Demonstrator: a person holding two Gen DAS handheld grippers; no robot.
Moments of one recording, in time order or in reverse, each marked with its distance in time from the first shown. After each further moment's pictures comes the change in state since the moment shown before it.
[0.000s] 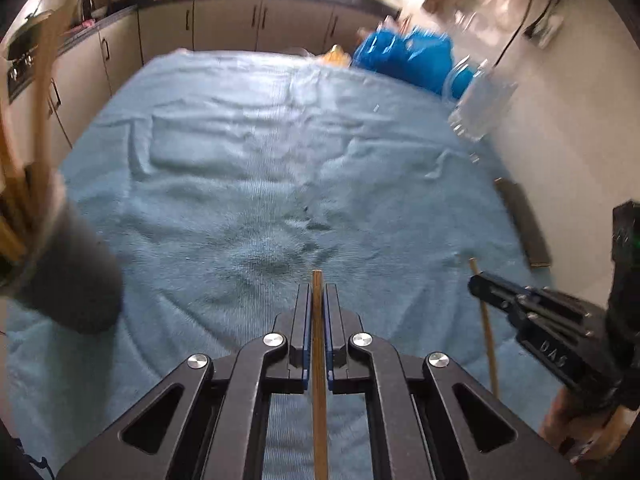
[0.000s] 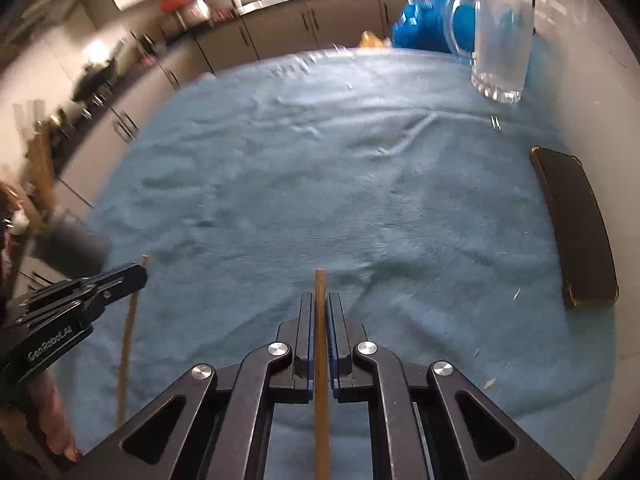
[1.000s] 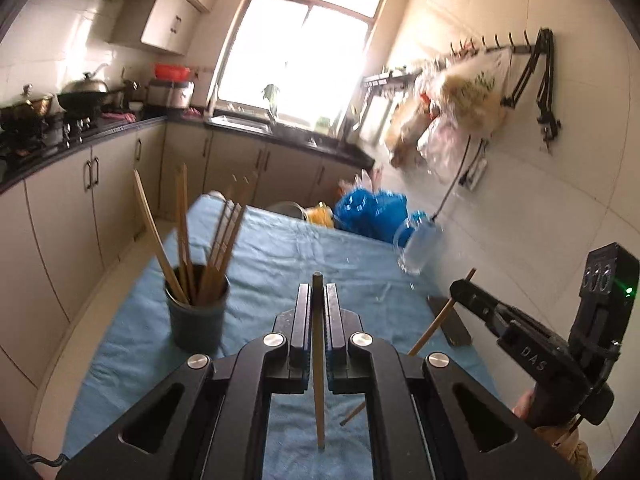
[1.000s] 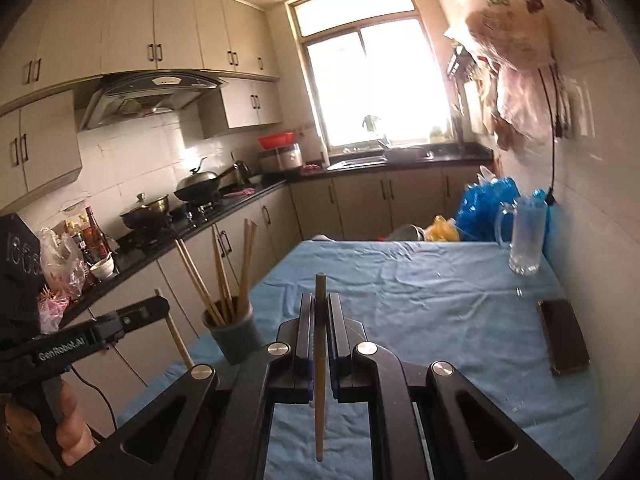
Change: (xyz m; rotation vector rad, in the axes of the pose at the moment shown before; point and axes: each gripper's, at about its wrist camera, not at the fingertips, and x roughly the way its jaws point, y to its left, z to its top) left arm -0.221 0.045 -0.055 -0.052 -0.527 -0.080; right arm -0.172 0.128 -0.045 -0.169 -0.590 0.161
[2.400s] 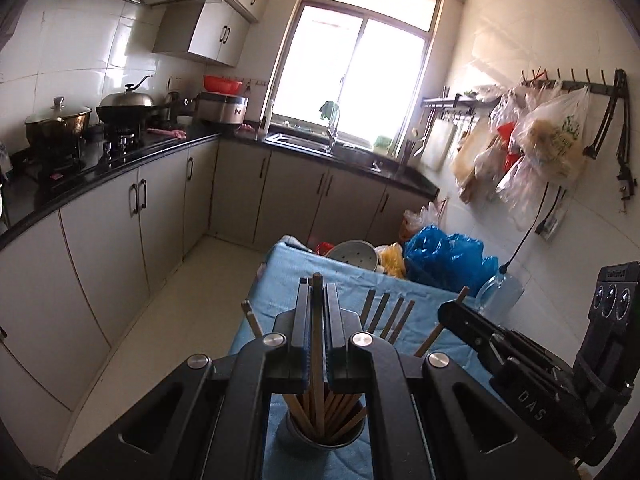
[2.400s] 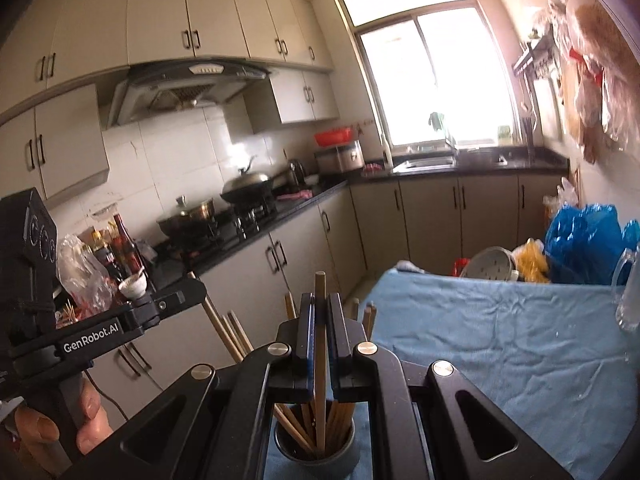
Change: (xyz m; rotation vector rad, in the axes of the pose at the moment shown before) left arm 0.063 0.124 0.109 -0.040 -0.020 0.173; right arm 0.168 0.098 0.072 -0.023 0.028 0.188
